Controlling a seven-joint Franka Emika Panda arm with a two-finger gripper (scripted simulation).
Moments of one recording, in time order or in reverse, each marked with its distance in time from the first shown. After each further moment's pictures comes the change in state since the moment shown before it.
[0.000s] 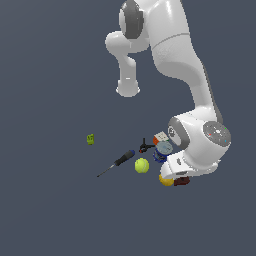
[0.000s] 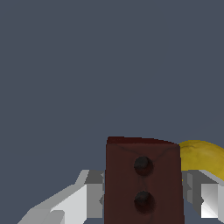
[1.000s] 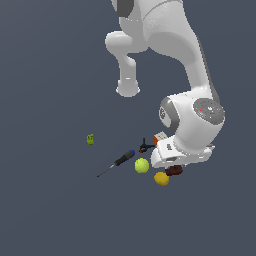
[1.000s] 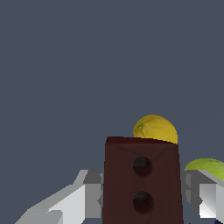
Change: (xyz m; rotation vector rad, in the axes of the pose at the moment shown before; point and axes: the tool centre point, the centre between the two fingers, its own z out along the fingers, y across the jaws) arm -0.023 0.041 -0.063 -0.003 -0.013 0.000
